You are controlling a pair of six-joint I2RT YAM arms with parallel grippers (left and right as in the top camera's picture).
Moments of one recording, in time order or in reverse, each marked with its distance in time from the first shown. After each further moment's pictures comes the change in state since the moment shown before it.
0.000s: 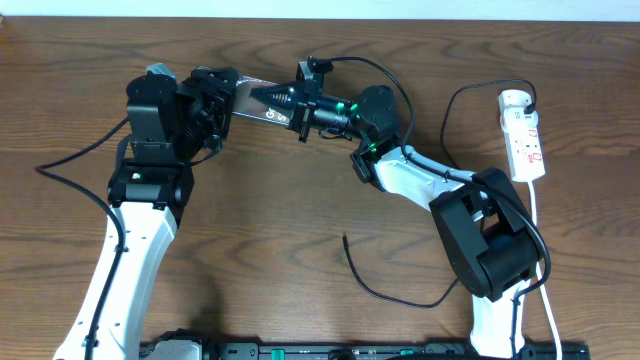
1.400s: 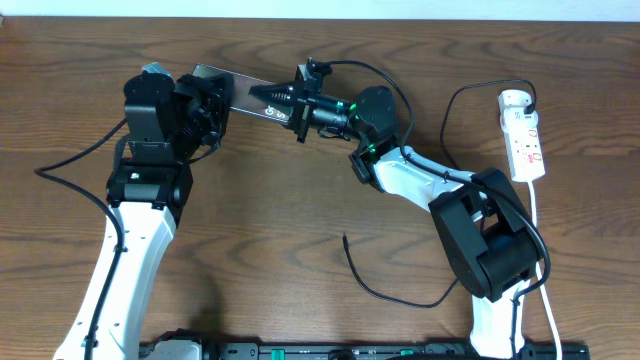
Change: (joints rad) left arm 0.002 0.000 0.002 0.019 -0.012 -0.044; right arm 0.005 0.000 0.000 0.000 0.024 0.085
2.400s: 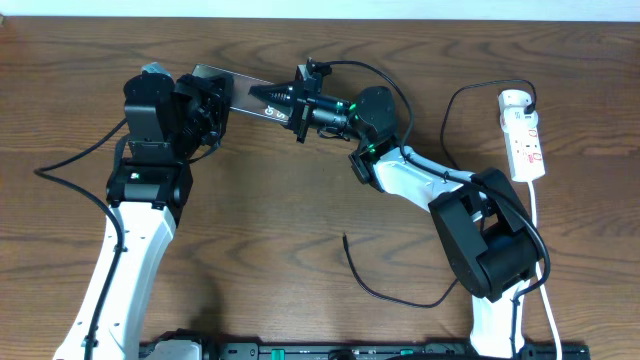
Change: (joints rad) left arm 0.000 0.000 0.000 -0.001 -0.003 0.001; right arm 0.002 0.000 0.000 -0.001 0.002 -0.002
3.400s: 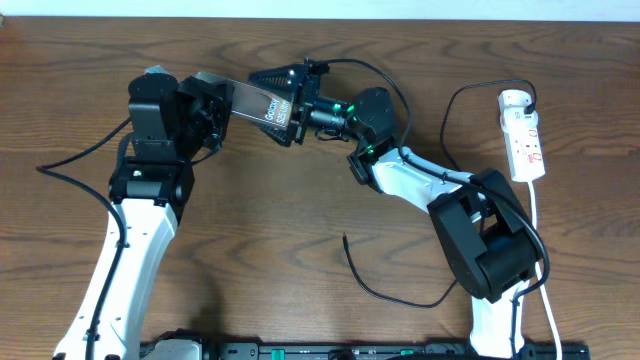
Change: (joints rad) left arm -0.001 0.014 0.000 -0.026 -0.008 0.029; right arm 0.008 0.000 0.000 0.010 -0.010 -0.064
